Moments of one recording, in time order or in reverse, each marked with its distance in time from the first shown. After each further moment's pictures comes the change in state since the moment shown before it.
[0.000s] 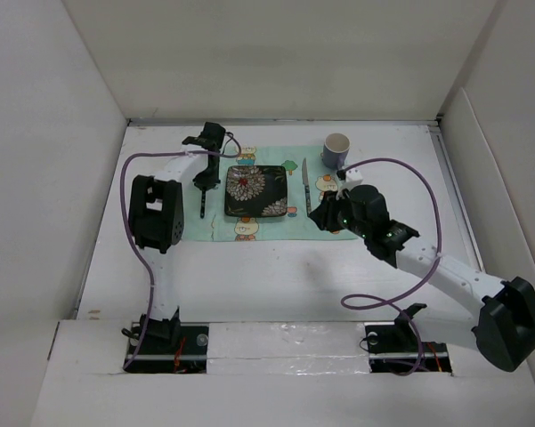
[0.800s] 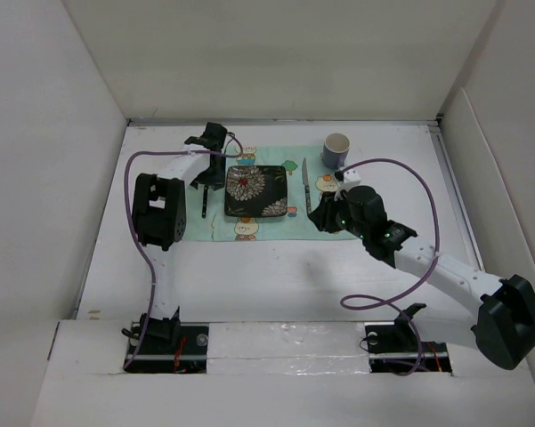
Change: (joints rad) left arm 0.006 0.050 0.034 0.013 0.013 0.010; right arm 0.018 0.018 0.000 -0.001 0.023 -0.007
